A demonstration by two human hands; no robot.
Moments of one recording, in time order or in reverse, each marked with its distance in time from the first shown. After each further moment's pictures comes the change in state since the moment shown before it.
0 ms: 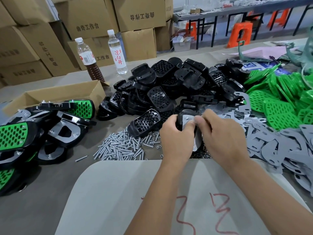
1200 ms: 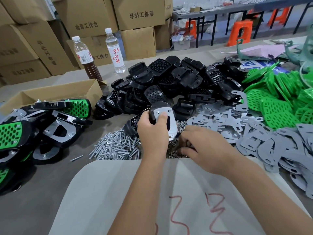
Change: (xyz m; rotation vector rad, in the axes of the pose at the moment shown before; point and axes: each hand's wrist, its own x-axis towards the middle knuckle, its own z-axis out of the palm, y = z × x) left_hand 0.017 0.003 -0.027 -0.132 0.212 -0.058; right_hand -0.001 -0.016 -0.011 -0.001 -0.638 -0.176
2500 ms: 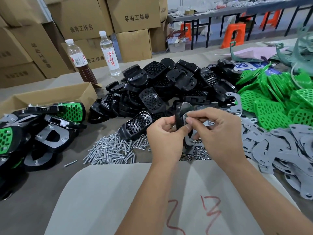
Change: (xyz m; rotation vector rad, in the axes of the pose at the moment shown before) left_hand -0.023 -0.008 0.022 -0.133 -0.231 0.005; right_hand 0.004 0.016 -0.001 0.864 0.787 0.047
